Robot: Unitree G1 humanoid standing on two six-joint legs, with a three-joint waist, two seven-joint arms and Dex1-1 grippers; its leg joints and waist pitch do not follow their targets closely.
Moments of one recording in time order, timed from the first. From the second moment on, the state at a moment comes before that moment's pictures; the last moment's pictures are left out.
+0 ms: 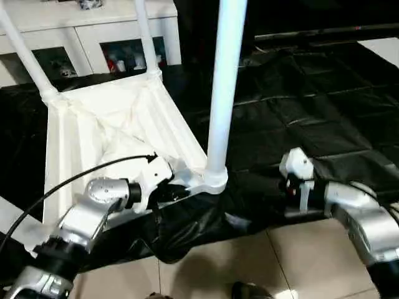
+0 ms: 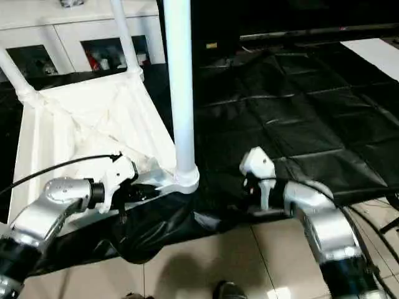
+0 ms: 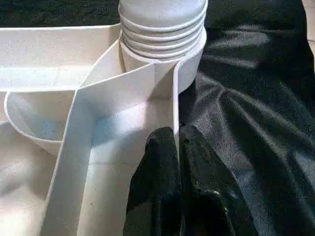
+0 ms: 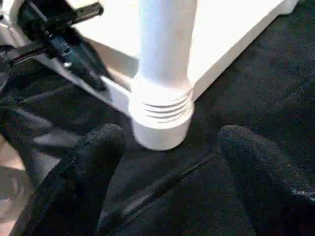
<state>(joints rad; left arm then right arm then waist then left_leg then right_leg) -0.40 0.48 -0.28 0.29 -0.11 0.25 -0.98 -0.30 -0.51 0.11 0.11 0.25 0.27 0.99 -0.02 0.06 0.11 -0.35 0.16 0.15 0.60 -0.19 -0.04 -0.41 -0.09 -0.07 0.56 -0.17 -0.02</state>
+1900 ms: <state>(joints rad) -0.41 0.36 -0.22 0.32 -0.10 0.24 -0.88 -0.24 -0.29 0.01 0.09 0.22 0.25 0.60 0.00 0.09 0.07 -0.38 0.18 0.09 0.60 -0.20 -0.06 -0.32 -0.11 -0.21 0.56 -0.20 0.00</state>
